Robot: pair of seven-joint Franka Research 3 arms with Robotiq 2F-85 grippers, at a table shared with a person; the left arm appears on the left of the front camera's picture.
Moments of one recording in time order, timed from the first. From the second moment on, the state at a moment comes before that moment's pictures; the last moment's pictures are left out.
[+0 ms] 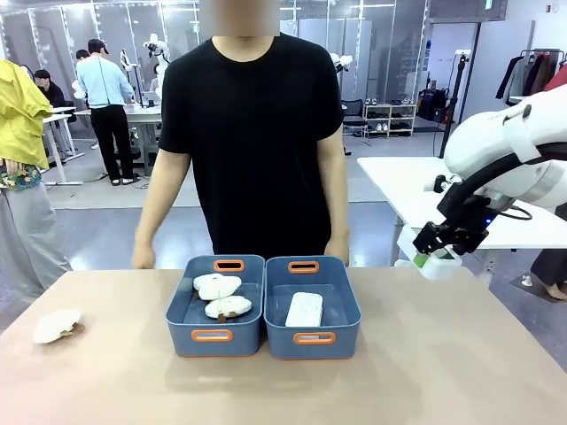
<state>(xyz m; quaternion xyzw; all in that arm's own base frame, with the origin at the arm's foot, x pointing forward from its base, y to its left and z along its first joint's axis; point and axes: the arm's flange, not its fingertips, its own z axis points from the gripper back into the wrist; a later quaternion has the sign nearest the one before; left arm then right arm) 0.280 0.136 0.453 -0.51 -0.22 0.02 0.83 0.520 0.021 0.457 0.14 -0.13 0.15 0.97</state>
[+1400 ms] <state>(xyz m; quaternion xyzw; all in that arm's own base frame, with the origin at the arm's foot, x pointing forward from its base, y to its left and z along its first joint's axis) 0.280 0.136 0.453 -0.51 -0.22 0.02 0.83 0.498 0.269 0.414 0.08 -0.09 0.16 0.98</state>
